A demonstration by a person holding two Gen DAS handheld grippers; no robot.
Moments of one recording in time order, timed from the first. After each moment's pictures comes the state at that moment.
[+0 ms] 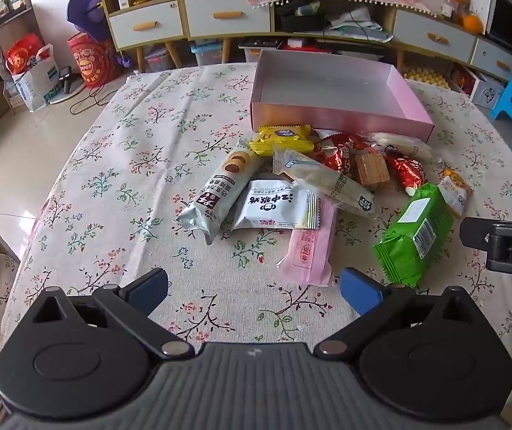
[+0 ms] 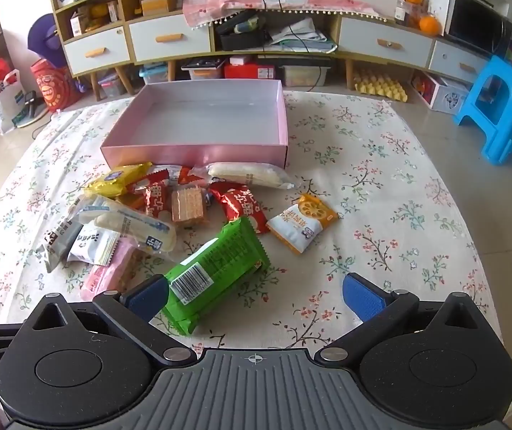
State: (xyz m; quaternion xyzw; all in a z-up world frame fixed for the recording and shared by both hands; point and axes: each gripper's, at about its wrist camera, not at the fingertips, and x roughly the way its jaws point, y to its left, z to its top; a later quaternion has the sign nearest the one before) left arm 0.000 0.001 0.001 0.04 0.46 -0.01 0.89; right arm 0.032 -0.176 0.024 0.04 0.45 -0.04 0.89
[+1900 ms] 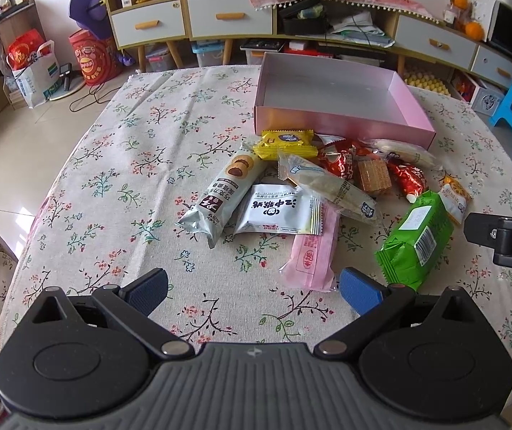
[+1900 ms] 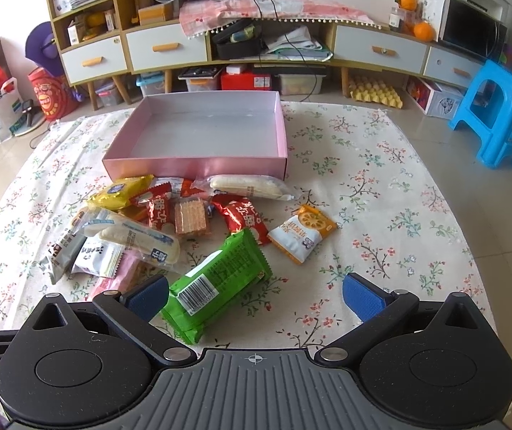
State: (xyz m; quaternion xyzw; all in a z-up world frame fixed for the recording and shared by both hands) left arm 0.002 0.007 0.002 0.03 0.46 -0.02 0.89; right arm 0.031 -0.169 0.031 0.04 0.43 -0.05 0.90
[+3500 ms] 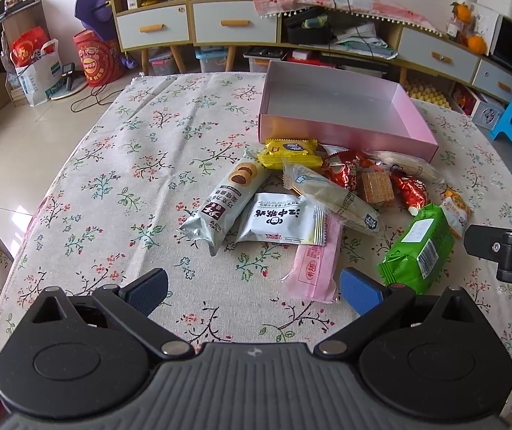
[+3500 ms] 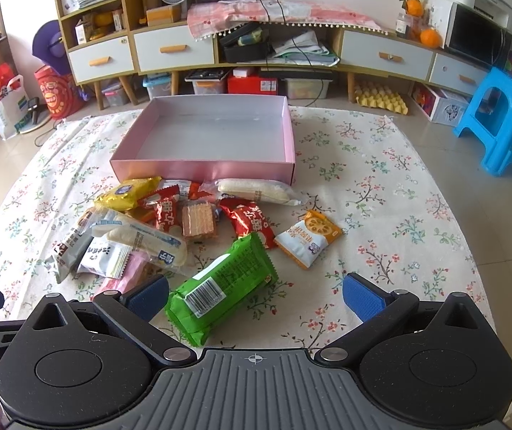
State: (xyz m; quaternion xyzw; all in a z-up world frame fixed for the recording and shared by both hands) left arm 0.004 0.012 0.000 0.01 0.44 -0.02 0.90; right arm 0.032 -0.163 0.033 0.03 0.43 -0.04 0.90
